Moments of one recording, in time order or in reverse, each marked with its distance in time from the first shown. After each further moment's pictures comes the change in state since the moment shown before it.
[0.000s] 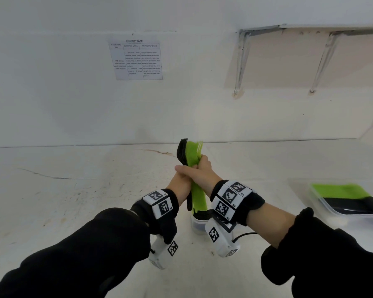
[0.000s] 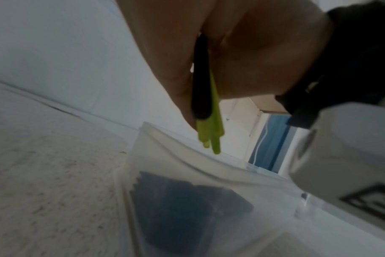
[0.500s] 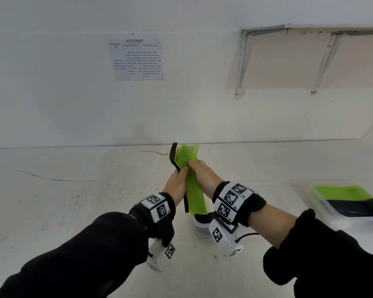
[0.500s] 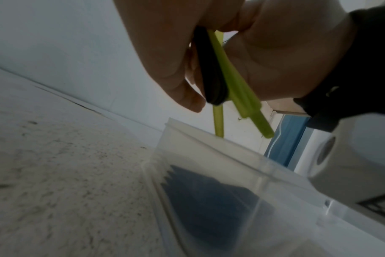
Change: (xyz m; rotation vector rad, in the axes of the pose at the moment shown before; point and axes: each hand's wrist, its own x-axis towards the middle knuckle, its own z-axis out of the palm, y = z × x) left_hand 0.010 -0.009 -0.027 0.131 0.100 0.031; right_hand 0.005 -0.008 0.001 0.066 -0.104 0.113
